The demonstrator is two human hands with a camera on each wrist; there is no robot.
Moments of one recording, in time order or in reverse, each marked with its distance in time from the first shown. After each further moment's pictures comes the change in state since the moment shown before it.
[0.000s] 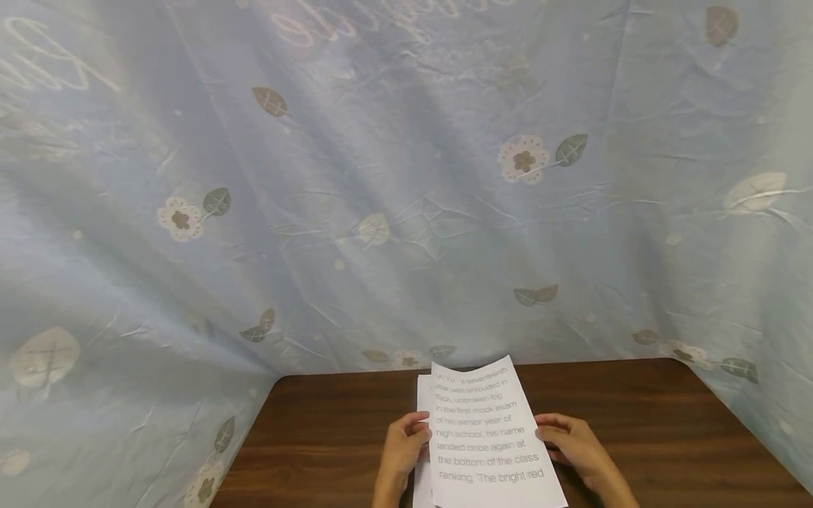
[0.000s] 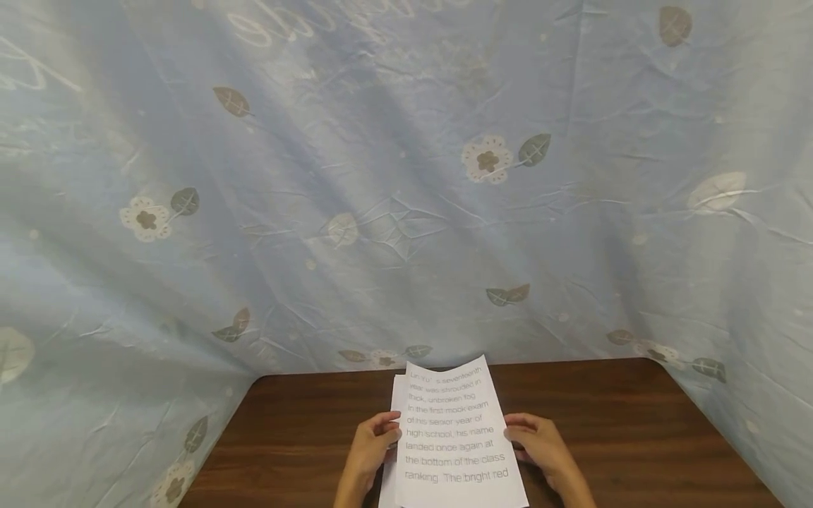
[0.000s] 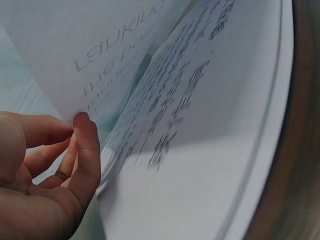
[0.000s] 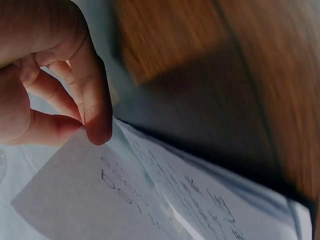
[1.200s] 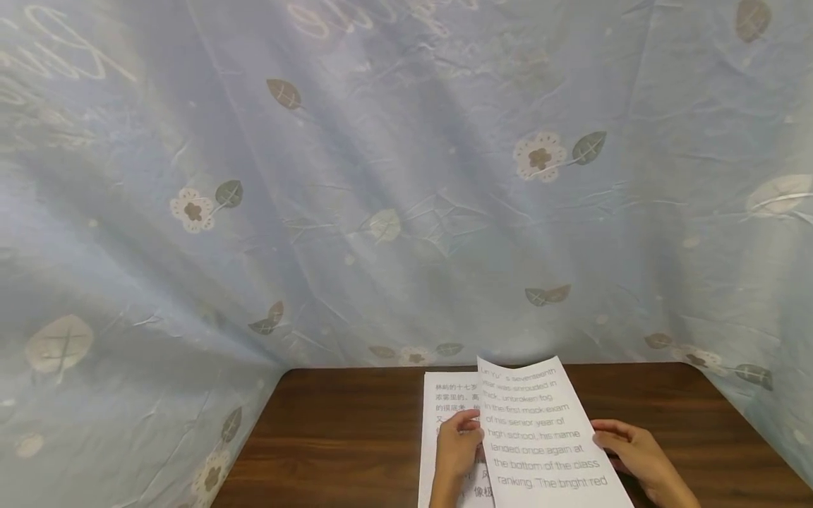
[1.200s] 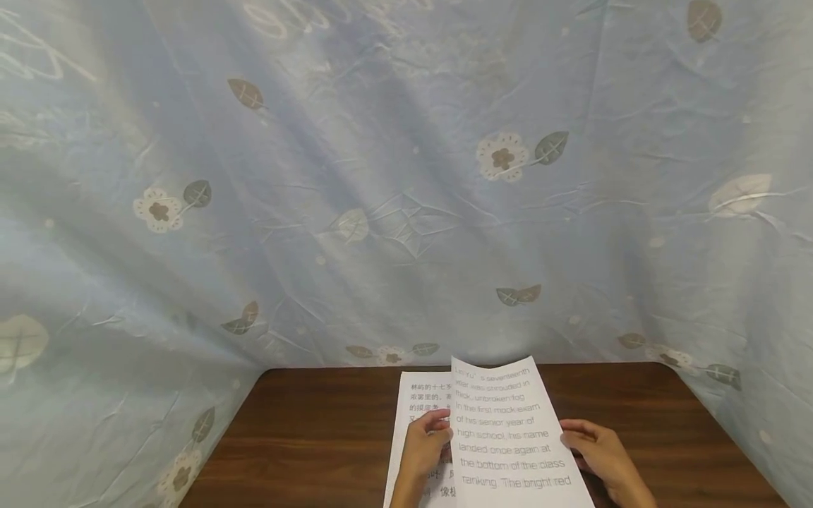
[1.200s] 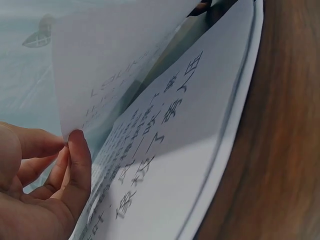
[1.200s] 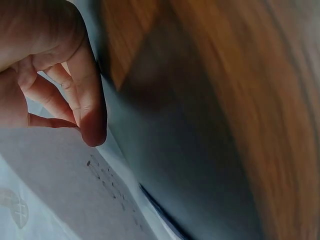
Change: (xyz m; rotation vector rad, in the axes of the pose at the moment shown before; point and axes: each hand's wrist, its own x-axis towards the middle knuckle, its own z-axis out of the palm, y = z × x) left_hand -0.006 0.001 0.085 -0.010 0.048 -0.027; right_hand -0.014 0.012 -0.076 -0.114 0.089 0.102
